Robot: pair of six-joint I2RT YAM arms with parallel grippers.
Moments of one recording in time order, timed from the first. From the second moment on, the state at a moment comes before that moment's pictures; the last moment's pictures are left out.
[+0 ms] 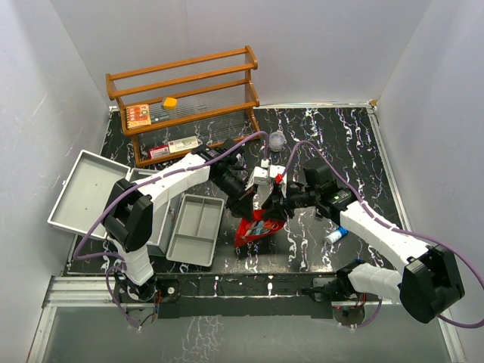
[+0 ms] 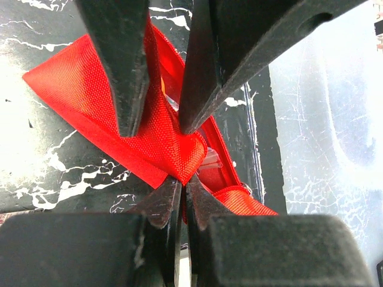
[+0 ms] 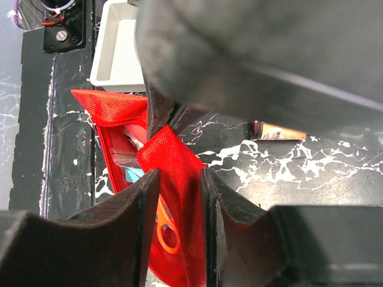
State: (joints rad) left arm -0.71 1.79 1.43 -0.97 0.98 0.67; right arm 0.50 1.13 0.72 -0.22 -0.90 -0.39
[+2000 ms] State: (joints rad) left arm -0.59 0.98 0.57 0.04 0.82 0.03; right arm 0.34 1.07 0.86 -0.31 -1.06 -0.26
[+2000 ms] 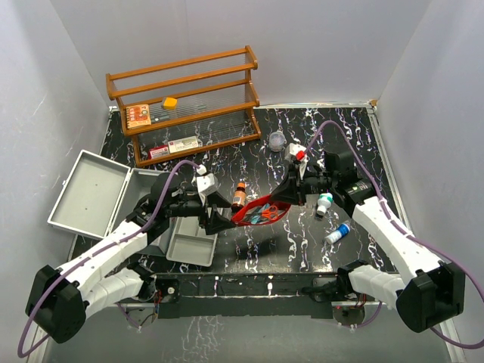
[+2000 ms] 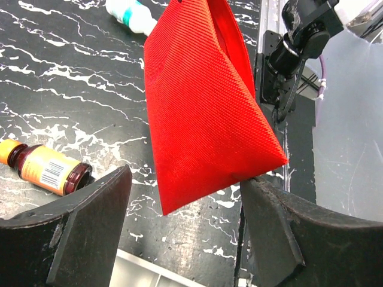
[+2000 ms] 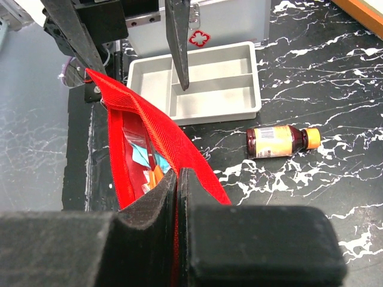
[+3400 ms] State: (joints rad) left arm -0.67 0.89 0.49 0.20 0.69 0.11; right arm 0.33 1.04 0.88 -0.23 -1.10 0.03
